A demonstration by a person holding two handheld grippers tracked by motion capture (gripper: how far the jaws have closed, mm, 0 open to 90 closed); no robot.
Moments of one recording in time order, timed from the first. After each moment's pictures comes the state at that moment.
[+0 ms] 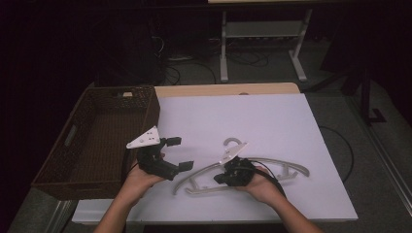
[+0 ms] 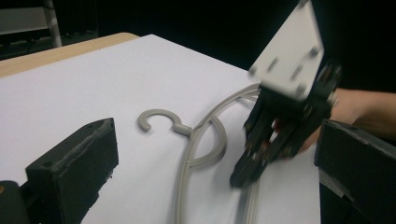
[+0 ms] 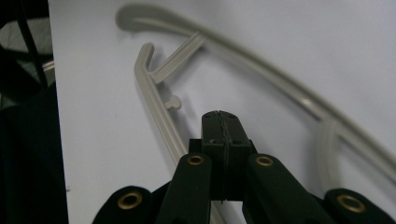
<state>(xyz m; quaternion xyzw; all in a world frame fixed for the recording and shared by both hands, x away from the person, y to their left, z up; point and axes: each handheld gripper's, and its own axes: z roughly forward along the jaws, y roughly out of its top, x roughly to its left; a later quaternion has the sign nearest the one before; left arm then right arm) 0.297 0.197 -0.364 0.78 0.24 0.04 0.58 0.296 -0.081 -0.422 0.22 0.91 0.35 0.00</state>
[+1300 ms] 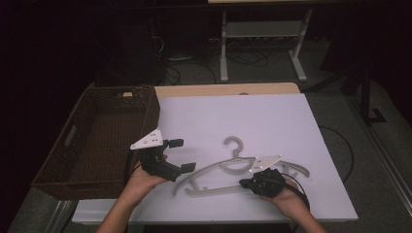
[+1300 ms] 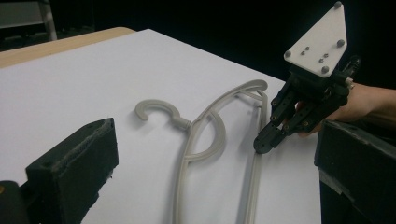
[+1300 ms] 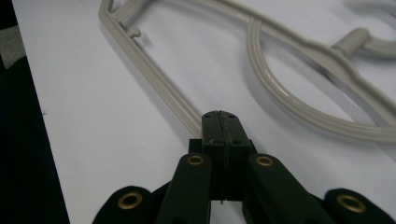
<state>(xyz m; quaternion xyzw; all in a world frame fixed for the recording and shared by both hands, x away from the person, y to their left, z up) 0.298 0.191 -0.370 0.78 0.24 0.04 0.57 0.261 -0.147 -0.431 0.29 0.89 0.36 0.05</state>
